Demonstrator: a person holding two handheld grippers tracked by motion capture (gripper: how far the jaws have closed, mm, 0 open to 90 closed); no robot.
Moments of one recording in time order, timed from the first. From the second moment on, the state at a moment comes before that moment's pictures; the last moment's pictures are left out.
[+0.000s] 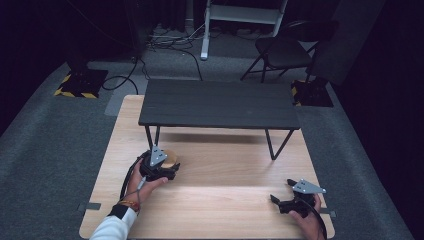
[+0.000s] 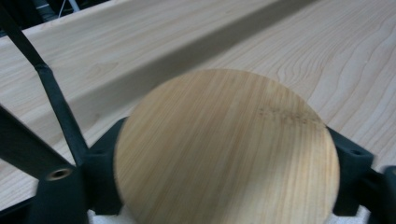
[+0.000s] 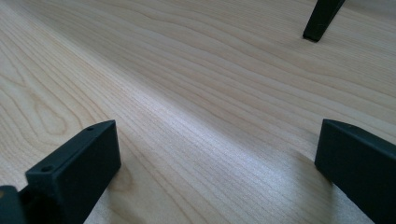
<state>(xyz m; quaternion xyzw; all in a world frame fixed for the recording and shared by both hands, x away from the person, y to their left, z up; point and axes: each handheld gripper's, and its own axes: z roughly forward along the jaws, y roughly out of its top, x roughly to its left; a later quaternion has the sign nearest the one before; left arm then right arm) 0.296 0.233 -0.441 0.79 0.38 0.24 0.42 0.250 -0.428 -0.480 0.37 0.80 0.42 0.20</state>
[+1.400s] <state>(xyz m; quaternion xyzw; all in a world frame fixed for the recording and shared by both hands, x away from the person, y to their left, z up) 0.340 0.203 -0.234 0.80 0.25 0.19 0.52 0.249 -0.428 -0.480 0.37 0.80 0.42 0.20</state>
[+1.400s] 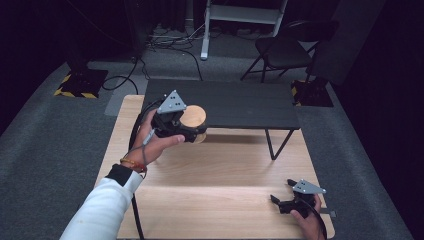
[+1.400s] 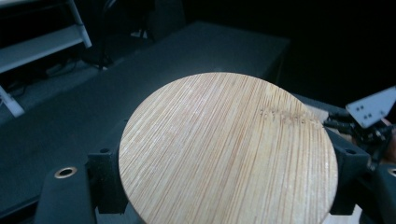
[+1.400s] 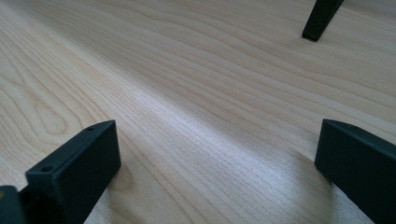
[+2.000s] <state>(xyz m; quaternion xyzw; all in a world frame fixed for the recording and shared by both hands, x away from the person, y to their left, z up) 0.416 0.141 -0.217 0.82 0.23 0.20 0.49 0.249 -0.428 -0.480 0.37 0.80 0.42 0.20</state>
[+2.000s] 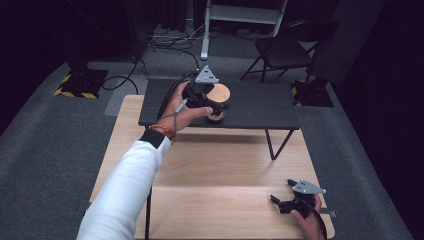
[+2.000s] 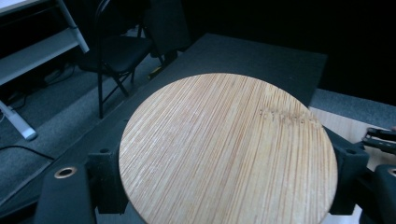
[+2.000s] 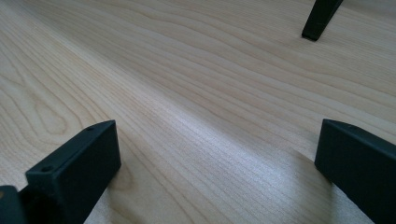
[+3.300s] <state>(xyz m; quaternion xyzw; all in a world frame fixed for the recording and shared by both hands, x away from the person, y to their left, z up) 0.348 0.205 -0.247 0.77 0.27 0.24 0.53 0.249 -0.429 -0.480 0.37 0.81 0.42 0.20</state>
